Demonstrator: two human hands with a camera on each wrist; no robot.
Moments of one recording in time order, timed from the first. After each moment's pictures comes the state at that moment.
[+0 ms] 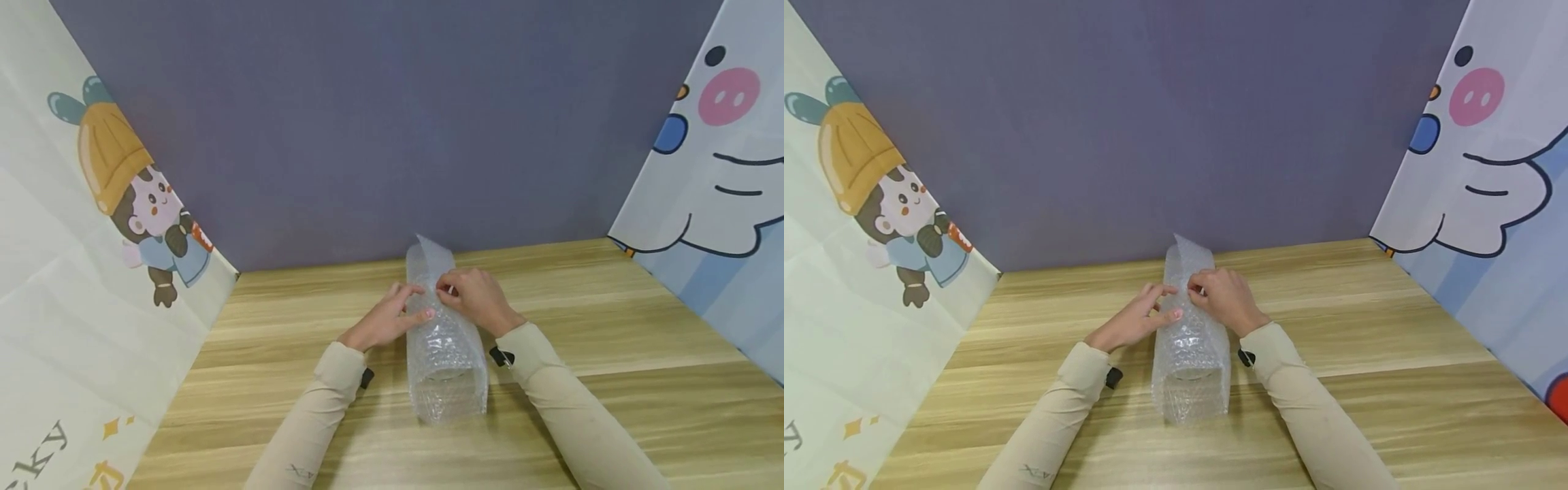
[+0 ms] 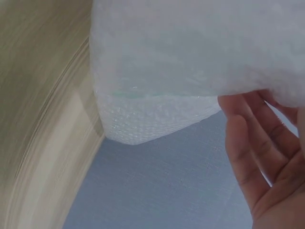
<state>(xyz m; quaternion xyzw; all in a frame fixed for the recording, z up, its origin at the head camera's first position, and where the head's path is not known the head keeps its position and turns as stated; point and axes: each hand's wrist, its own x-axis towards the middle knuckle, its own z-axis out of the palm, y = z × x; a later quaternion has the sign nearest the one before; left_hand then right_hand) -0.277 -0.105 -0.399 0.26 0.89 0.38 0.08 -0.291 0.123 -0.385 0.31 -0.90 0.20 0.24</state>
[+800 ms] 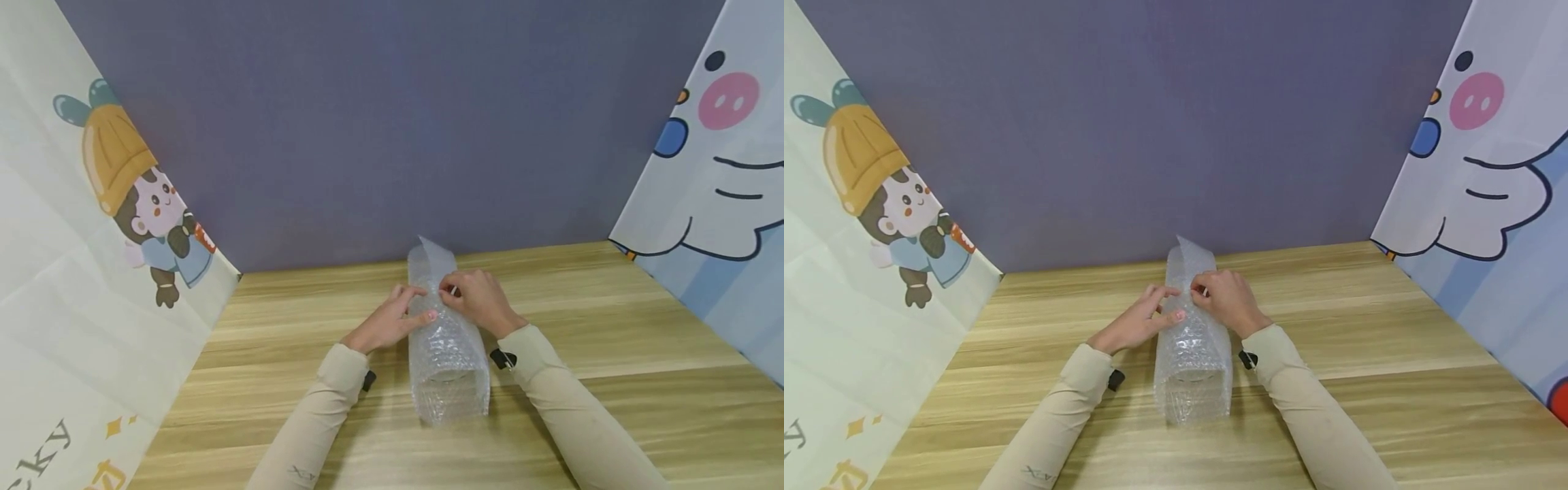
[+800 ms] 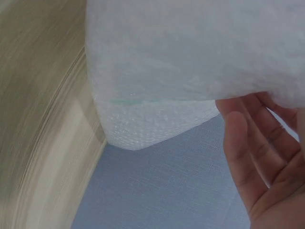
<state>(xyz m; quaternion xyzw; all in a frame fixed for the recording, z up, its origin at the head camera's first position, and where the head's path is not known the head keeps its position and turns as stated) -0.277 -0.101 -0.400 0.26 0.89 0.38 0.08 -0.293 0.127 -0.387 0.30 -0.90 0.22 0.24</state>
